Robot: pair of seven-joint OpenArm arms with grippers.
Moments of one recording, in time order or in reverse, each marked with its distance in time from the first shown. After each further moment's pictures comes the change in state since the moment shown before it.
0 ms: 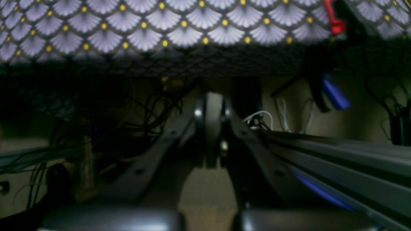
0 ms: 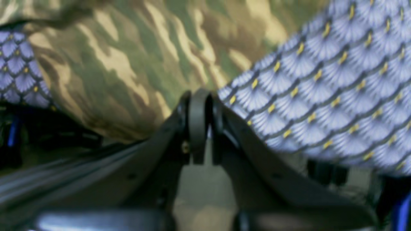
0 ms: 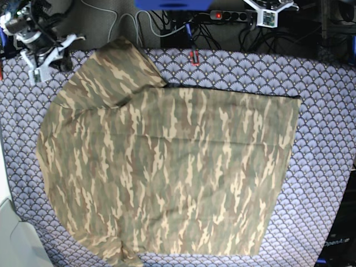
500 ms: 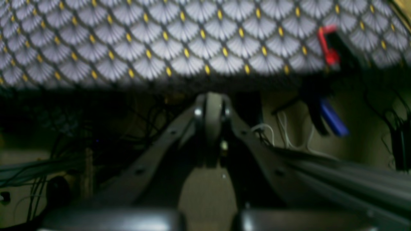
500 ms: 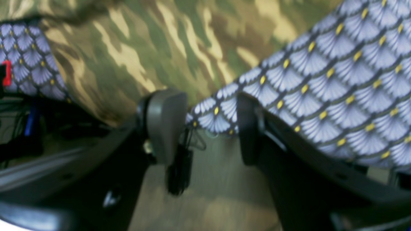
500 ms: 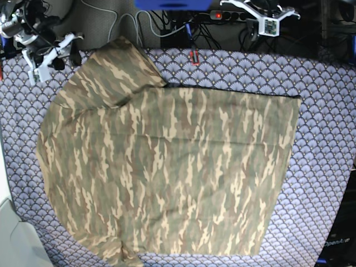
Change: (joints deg) left arm -3.1 0.0 0.0 0.7 -0.1 0.0 0.2; right arm 2.1 -0.2 1.8 -2.3 7.0 0.0 -9.0
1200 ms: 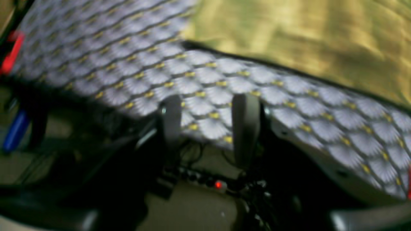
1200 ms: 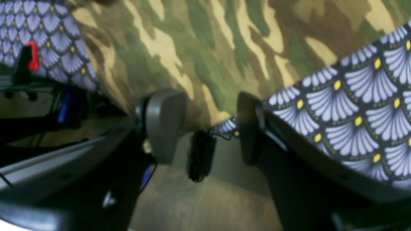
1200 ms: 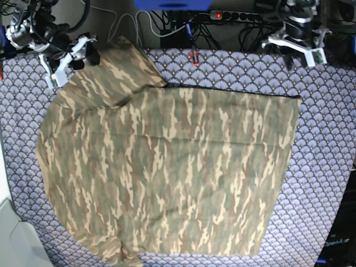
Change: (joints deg) left arm -13.4 4.3 -19.1 -0.5 -12.5 0.0 10.7; right arm 3.8 -0.2 -5.2 -3.9 3.7 0.0 -6.5
